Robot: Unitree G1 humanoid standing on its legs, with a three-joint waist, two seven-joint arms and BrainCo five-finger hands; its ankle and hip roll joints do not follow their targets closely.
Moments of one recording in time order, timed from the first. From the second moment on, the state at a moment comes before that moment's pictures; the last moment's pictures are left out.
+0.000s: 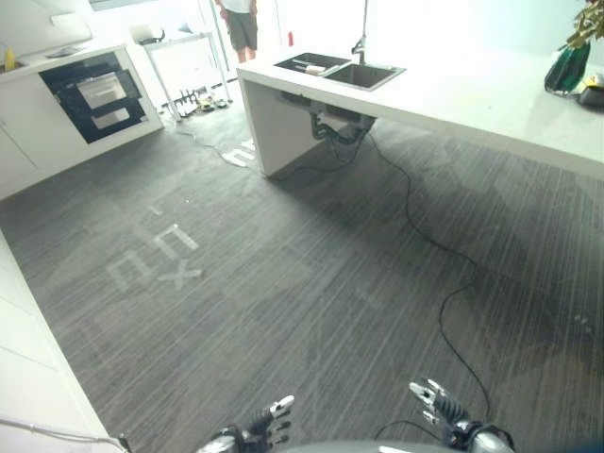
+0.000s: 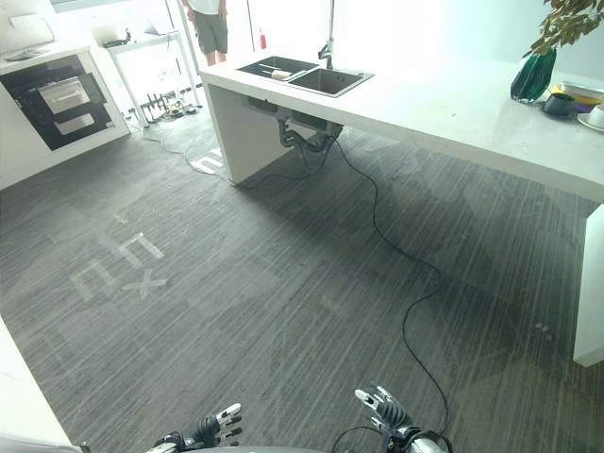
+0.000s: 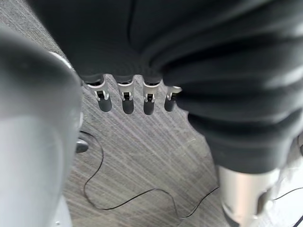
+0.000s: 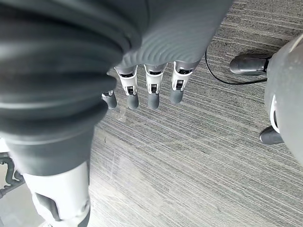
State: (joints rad) left arm 0.03 0.20 -0.28 1.11 -0.52 0.04 -0.41; right arm 0.04 -0.26 0.18 1.06 0.53 -0.14 0.33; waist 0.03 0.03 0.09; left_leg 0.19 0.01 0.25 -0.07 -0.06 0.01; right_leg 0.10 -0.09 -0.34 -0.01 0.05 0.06
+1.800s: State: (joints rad) left arm -0.06 0.17 -0.31 1.10 -0.46 -0.10 -0.11; right arm -0.06 -0.29 0.26 1.09 0.45 -0.08 0.27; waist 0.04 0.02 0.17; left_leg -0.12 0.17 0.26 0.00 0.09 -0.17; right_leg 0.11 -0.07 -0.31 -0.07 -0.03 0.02
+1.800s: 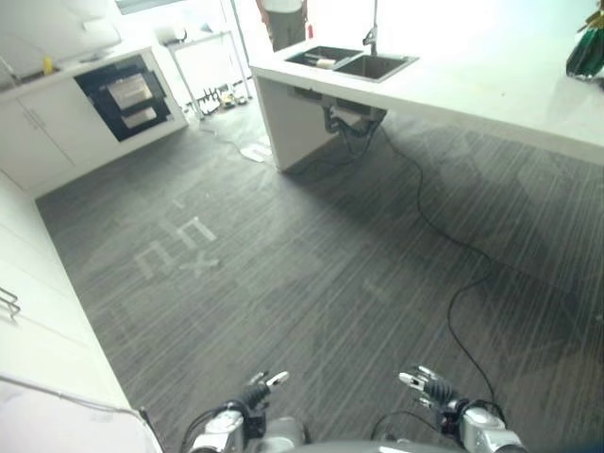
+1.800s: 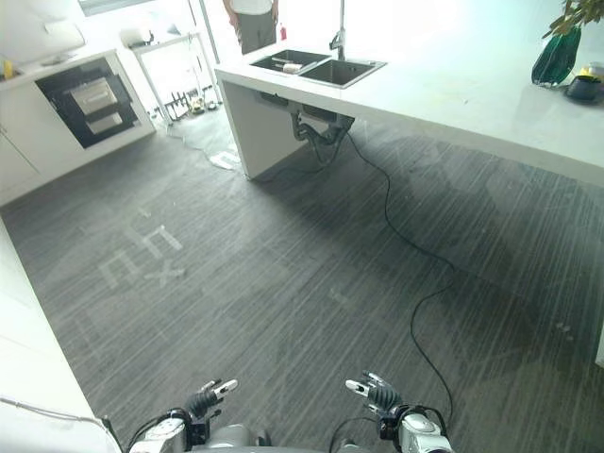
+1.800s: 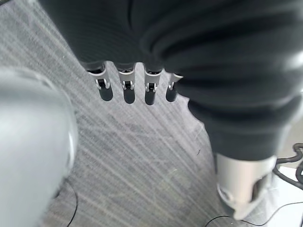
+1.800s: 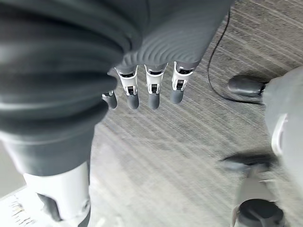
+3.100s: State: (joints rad) left arm -0.05 0.20 -0.24 1.06 -0.45 -0.09 -0.17; right arm -0.09 -0.33 0.26 0.98 0.52 -0.06 0.25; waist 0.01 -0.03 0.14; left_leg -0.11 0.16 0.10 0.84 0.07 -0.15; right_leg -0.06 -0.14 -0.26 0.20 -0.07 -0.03
